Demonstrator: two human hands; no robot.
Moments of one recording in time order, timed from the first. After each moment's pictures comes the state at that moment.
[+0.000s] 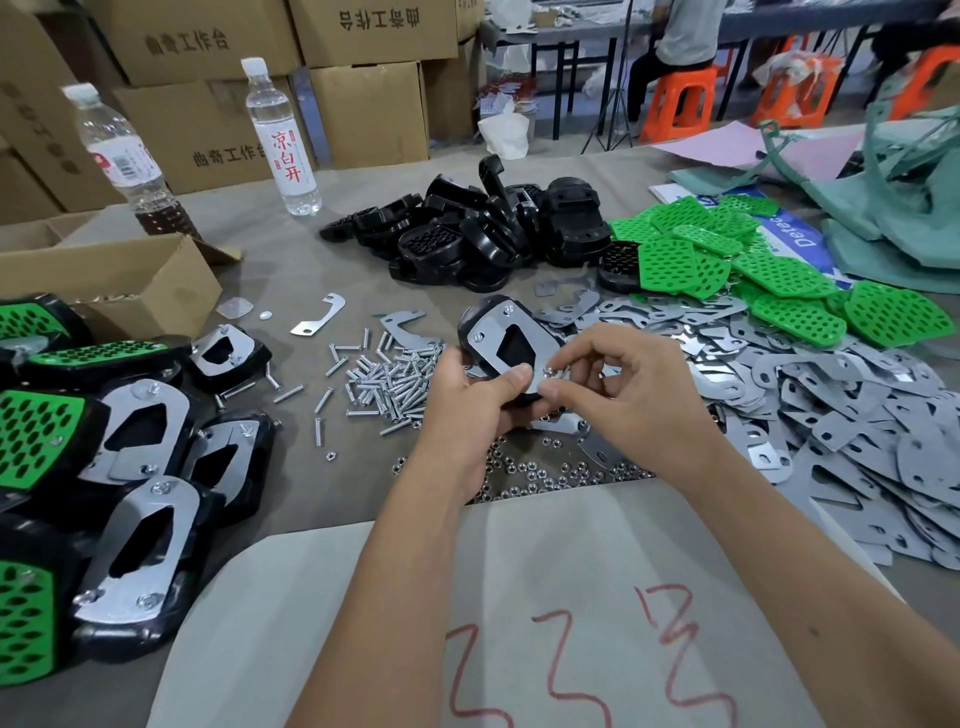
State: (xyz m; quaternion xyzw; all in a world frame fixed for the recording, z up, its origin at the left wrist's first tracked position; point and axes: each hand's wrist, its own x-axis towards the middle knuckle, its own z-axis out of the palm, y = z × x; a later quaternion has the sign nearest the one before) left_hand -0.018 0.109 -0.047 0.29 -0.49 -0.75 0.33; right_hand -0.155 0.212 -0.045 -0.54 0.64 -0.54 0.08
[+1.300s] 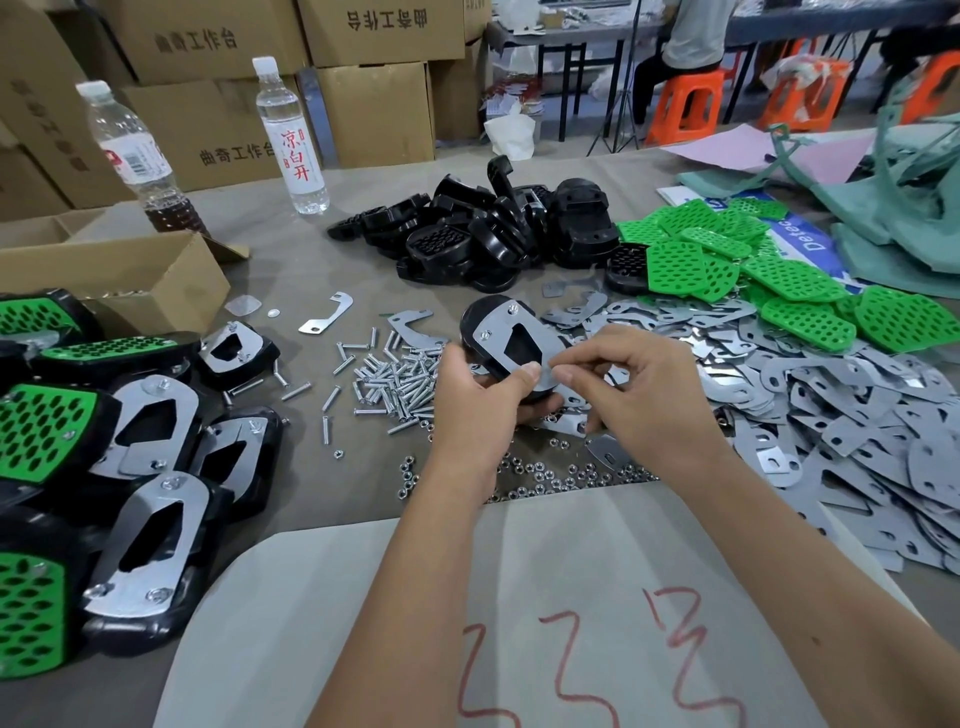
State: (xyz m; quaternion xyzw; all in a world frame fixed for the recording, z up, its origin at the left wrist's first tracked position) left_hand -0.024 0.109 -0.055 0.30 -0.50 -0.72 0.37; right_hand -0.148 0.209 -0.041 -0.50 0.67 -0.55 0.09
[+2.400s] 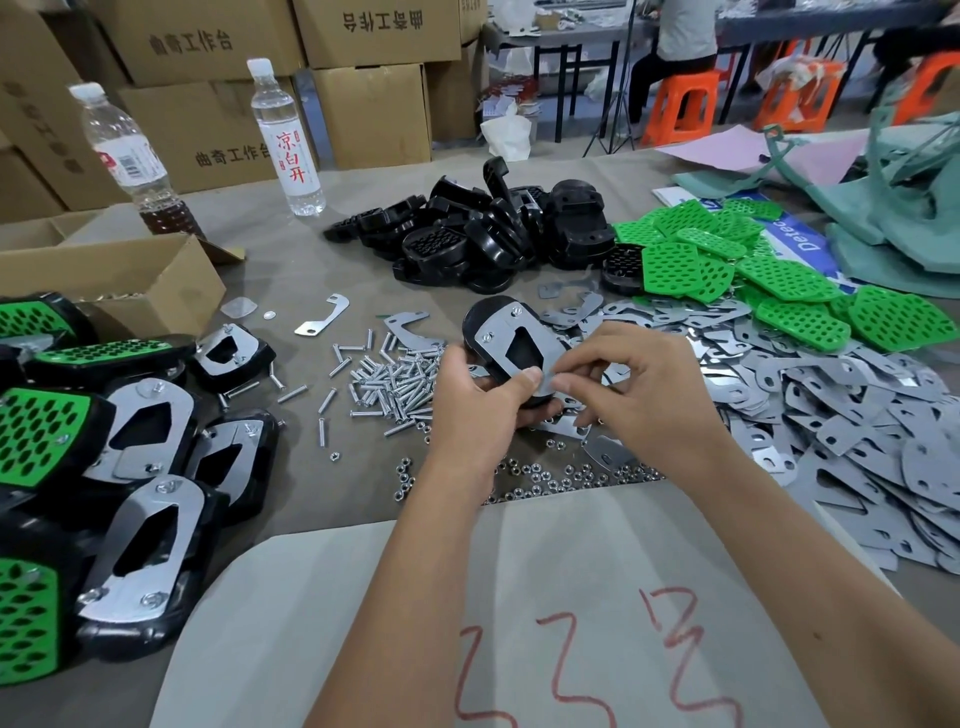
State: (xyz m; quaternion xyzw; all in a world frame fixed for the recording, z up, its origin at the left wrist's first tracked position) left_hand -0.022 0.113 -0.050 0.31 -0.52 -0.71 0.36; right_hand -0.155 0.213 -0.037 -0.55 0.65 -0.52 0.06
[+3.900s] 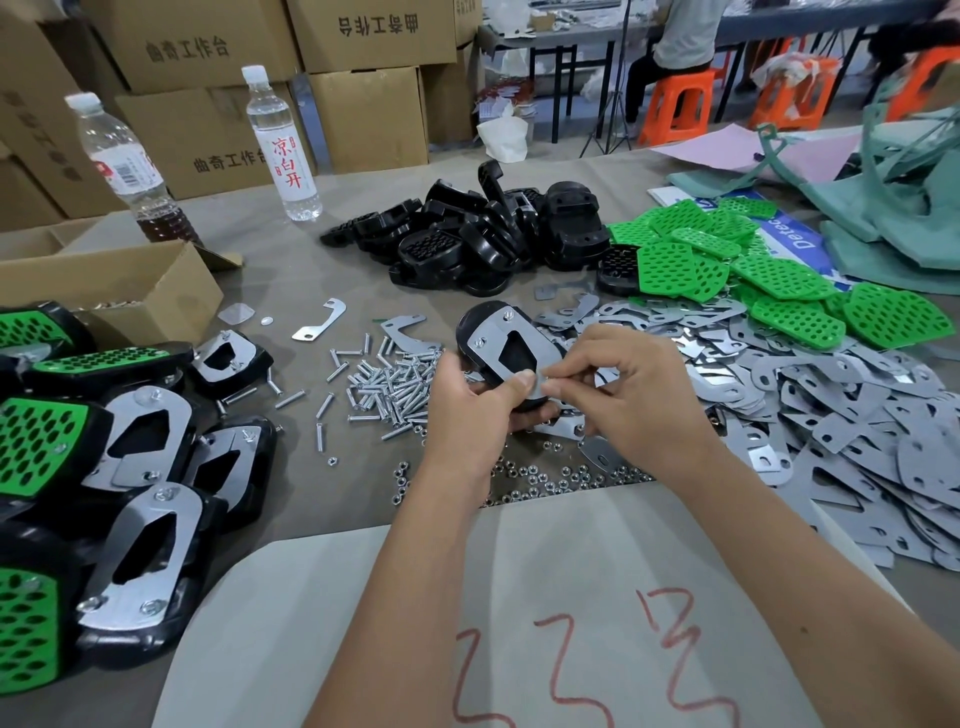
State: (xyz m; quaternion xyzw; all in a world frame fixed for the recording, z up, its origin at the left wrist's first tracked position) left_hand -0.021 0.115 -0.048 0.32 -0.52 -0.71 0.36; right_hand -0.156 0.209 -0.043 -0.56 0.64 -0.52 0.07
